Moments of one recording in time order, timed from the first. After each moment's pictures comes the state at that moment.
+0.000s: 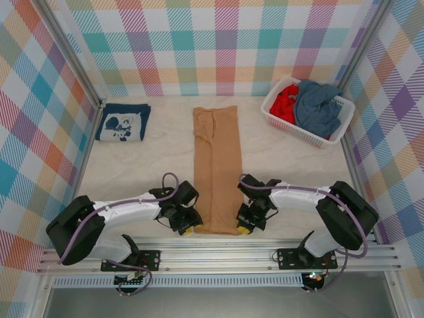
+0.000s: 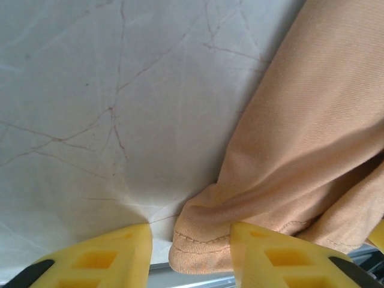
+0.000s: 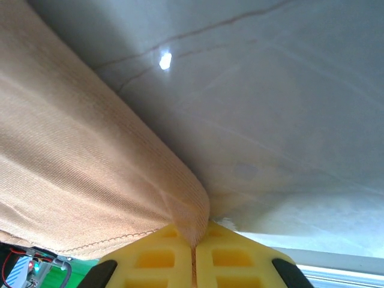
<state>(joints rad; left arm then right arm) -0.87 1.36 0.60 -0.53 0.32 -1.28 0.81 1.49 0.65 -0.63 -0.52 1.24</state>
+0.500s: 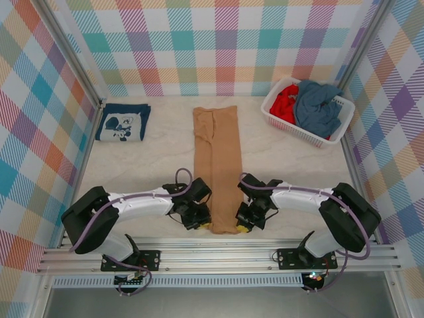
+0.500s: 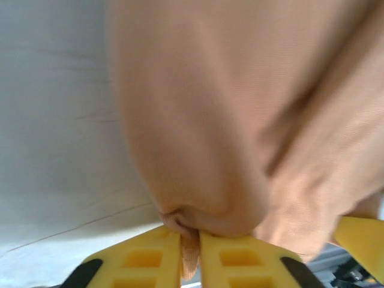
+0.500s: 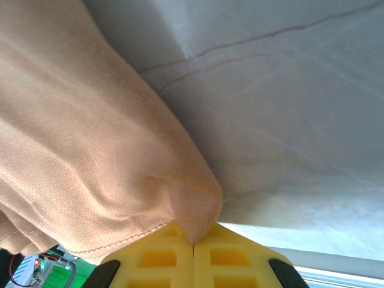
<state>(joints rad) -0.93 1.48 0.73 -0.49 0.31 -1.29 0.81 1.46 0.65 -0.61 -0.50 1.24</state>
